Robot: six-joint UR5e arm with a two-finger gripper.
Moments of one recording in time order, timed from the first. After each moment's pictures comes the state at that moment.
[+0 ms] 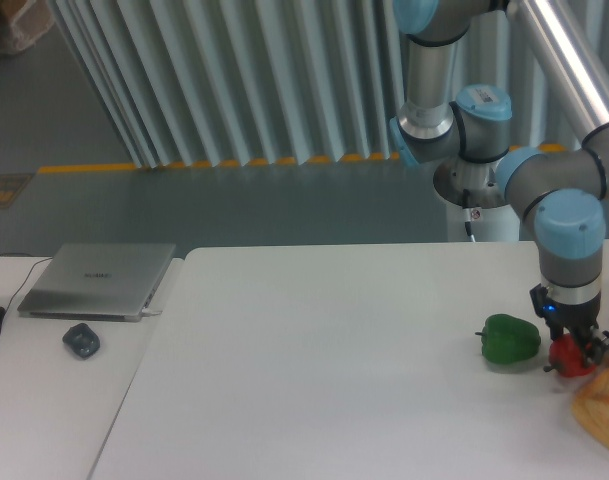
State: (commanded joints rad) arm 2.55 -1.89 -1.58 -1.27 1.70 1.38
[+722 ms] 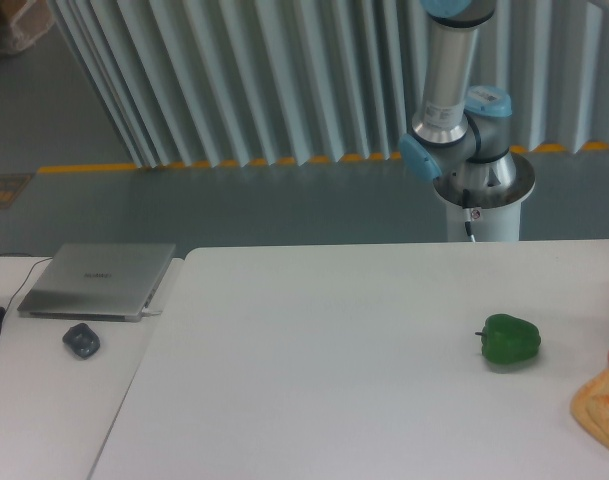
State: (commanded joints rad) arm 2.97 -1.85 -1.52 -1.37 1.67 2.13
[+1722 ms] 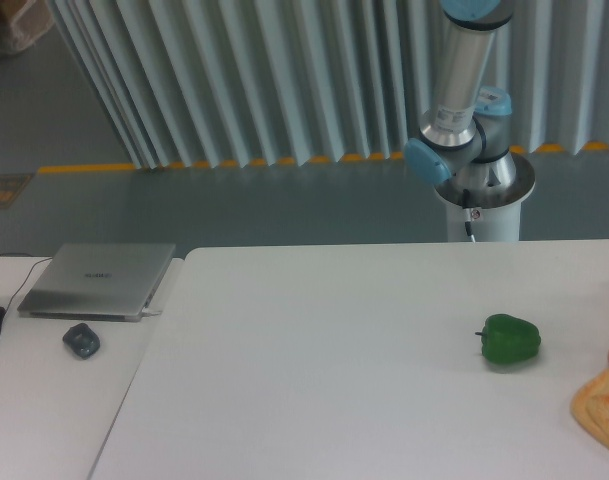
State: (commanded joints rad) arm 2.91 -1.85 -1.48 -1.33 1.56 2.16
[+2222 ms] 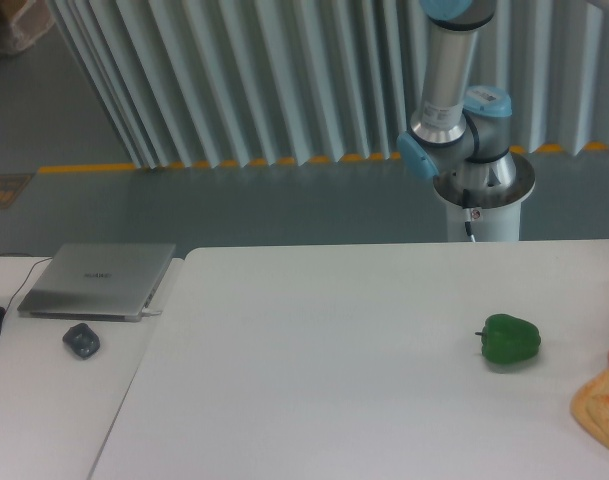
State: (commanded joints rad) arm 2.70 -1.86 -1.44 -1.34 1.55 2.03
